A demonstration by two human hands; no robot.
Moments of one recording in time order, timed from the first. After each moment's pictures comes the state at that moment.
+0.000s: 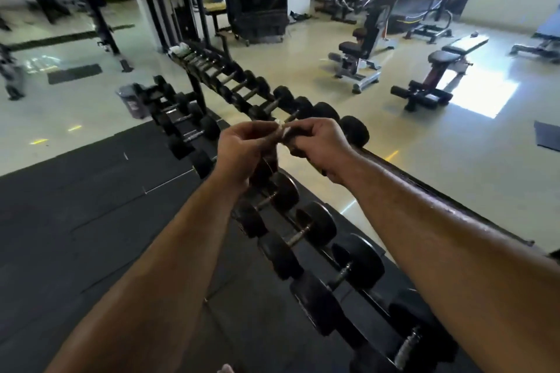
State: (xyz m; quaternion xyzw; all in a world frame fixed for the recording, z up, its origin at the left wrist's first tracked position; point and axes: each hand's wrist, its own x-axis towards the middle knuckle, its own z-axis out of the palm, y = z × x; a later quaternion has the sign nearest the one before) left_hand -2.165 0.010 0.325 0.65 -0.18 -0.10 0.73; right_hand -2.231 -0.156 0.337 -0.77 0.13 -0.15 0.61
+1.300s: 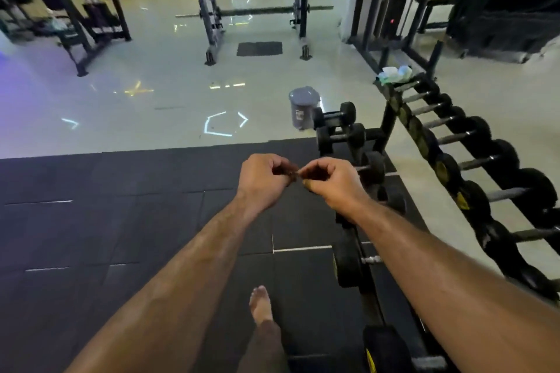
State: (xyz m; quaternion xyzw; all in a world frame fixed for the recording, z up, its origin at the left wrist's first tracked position) left_hand -1.233 0.410 0.253 0.88 0.03 0.08 0.46; right_hand -1.205 0.222 0.233 -0.83 -0.12 0.04 0.54
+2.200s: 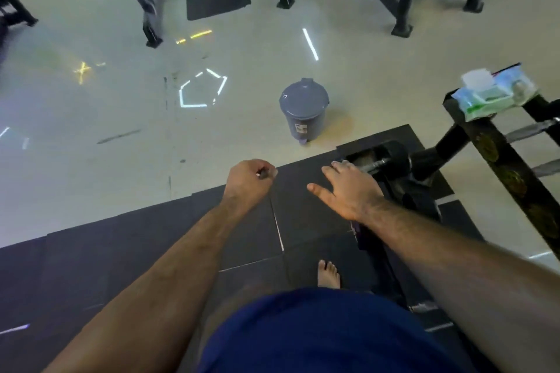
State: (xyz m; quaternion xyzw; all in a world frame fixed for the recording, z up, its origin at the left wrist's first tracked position) left_hand -0.392 0.574 0.114 0.93 0.08 -0.10 0.33; right_hand -0.400 0.329 0.093 -0.97 -0.11 0.19 0.09
